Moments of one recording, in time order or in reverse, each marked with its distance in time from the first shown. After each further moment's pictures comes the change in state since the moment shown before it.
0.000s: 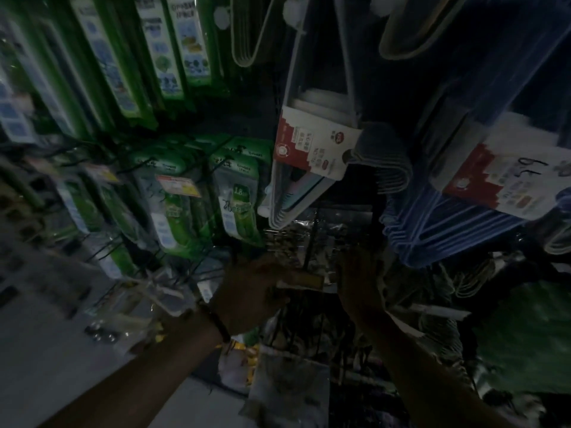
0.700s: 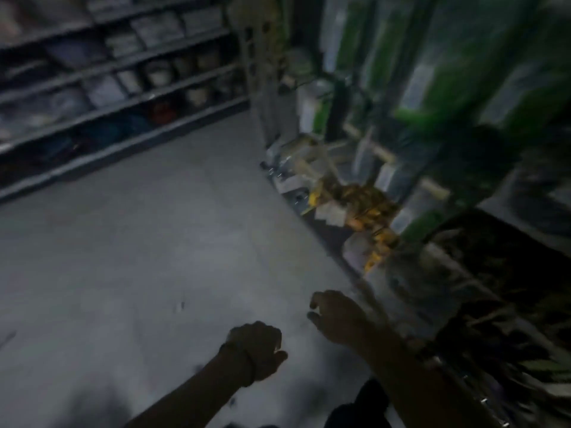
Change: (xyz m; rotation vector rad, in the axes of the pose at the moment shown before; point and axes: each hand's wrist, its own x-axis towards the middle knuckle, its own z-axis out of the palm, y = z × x) left_hand -0.511 0.024 0.076 -0.133 -0.660 -1.084; right_hand -0.393 -0.207 0.152 -0.247 -1.341 -0.502
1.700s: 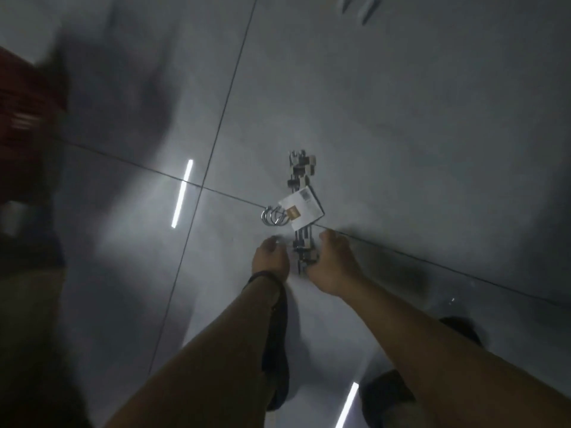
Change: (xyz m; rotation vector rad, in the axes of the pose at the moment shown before) left_hand 0.375 -0.375 0.714 -1.912 0.374 -1.356; right_hand 0.355 -0.042 0.829 -0.284 -0.746 -0.188
